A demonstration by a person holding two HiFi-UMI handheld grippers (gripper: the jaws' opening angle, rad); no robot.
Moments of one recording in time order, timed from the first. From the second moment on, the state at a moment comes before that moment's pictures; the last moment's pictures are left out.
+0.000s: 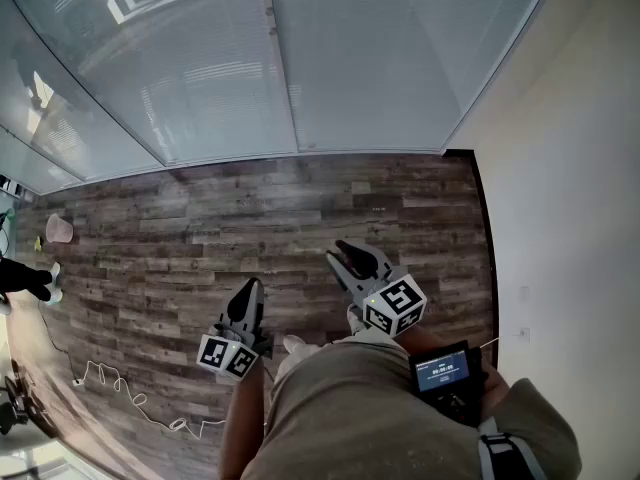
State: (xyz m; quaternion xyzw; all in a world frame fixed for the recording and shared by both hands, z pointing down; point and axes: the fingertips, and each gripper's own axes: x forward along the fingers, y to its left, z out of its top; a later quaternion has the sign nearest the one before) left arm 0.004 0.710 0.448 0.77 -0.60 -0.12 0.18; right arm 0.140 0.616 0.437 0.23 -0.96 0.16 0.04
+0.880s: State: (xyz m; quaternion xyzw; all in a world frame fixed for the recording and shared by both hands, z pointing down) left arm 0.050 0.652 0.455 0.75 -0.63 -0.11 0.18; right arm 0.181 0.565 0.450 0.21 -0.96 0.17 0.07
